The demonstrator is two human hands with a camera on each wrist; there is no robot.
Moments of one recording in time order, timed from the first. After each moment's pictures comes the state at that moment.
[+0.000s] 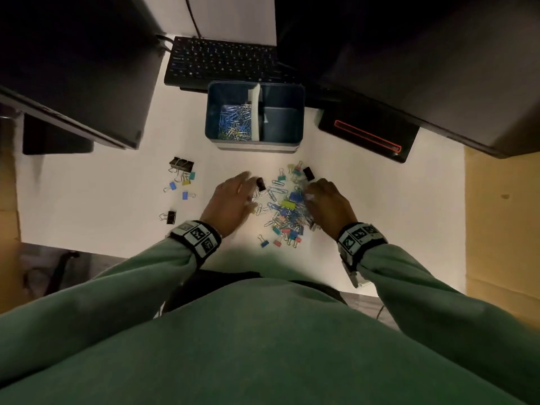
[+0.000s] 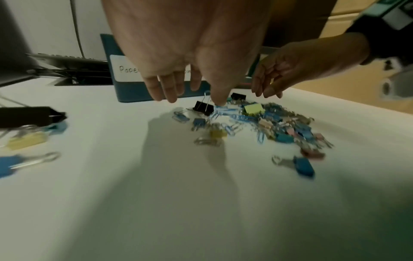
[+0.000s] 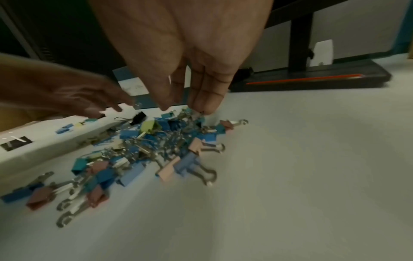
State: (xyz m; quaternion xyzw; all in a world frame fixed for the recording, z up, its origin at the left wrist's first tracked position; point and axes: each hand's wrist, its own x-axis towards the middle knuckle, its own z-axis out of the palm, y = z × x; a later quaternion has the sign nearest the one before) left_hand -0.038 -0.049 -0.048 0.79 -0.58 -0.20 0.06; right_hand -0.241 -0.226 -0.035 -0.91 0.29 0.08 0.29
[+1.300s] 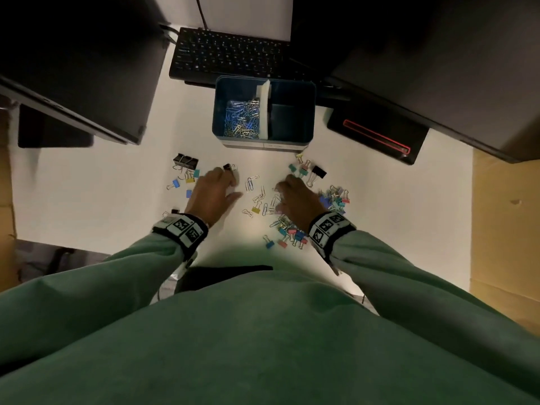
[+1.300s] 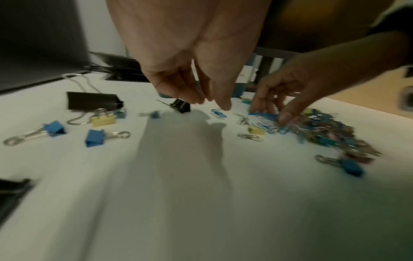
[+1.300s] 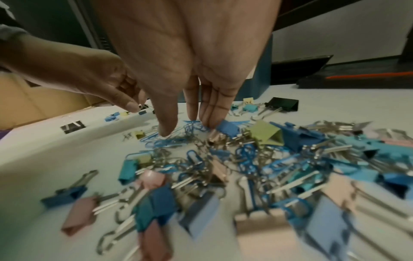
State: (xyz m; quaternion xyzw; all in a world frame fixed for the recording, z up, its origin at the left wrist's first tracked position) left_hand -0.002 -0.035 -0.034 0.85 -0.46 -0.20 0.13; right_hand -0.173 -0.194 -0.055 -0.93 0.20 0.14 0.27
